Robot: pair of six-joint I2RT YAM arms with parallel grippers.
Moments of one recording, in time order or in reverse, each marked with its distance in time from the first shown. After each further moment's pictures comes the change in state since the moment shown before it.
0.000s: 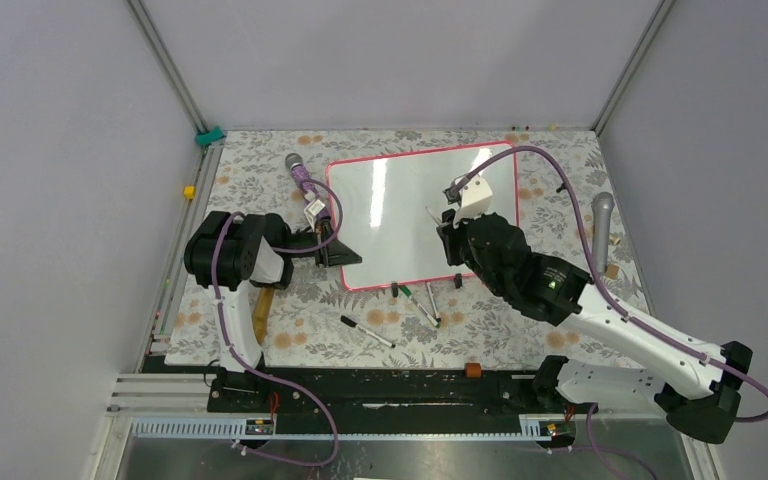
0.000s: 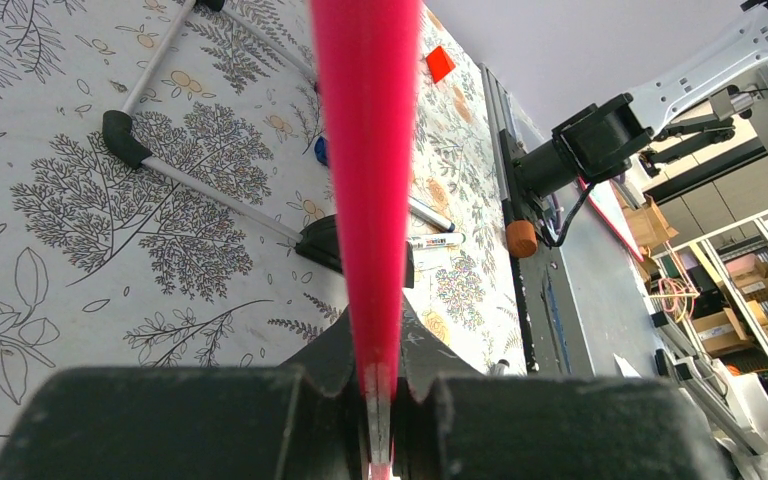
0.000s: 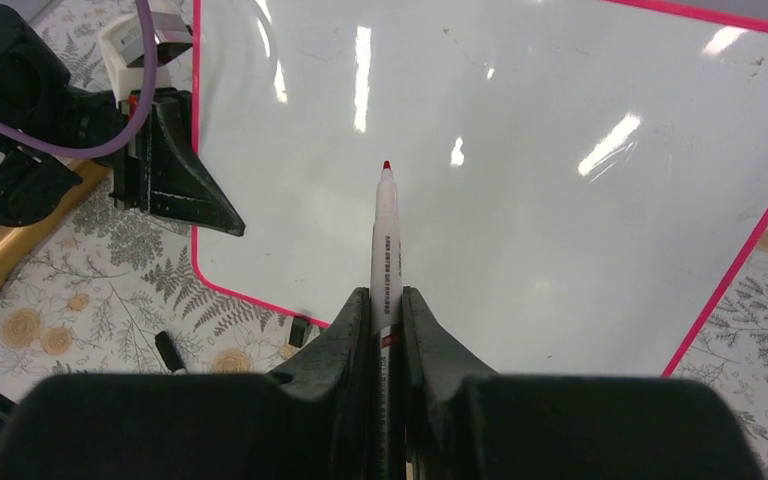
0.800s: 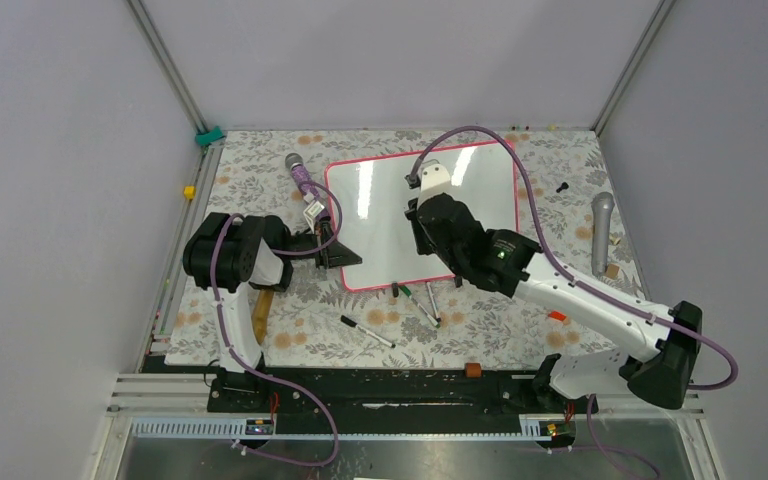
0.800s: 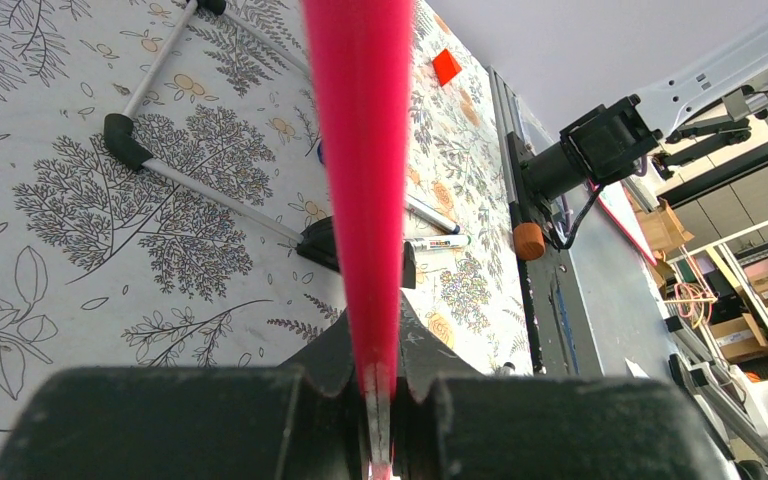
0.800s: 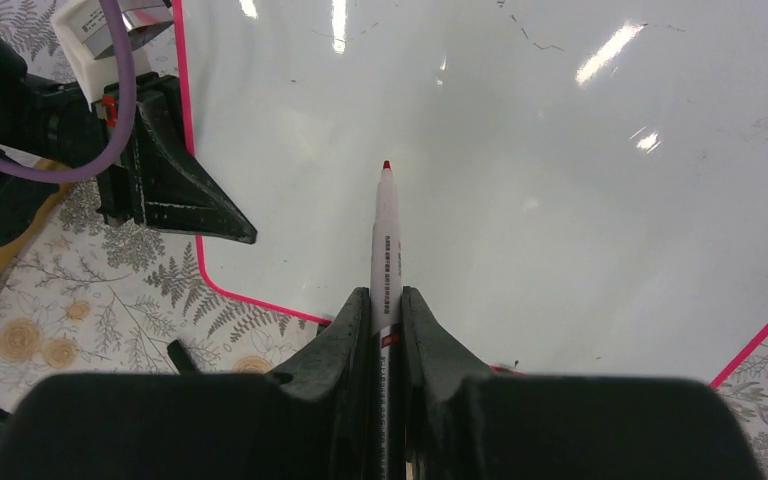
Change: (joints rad) left arm -0.003 -0.018 -0.029 0.007 -0.021 0.028; right arm 0.000 0.259 0.150 -0.063 0.000 0.080
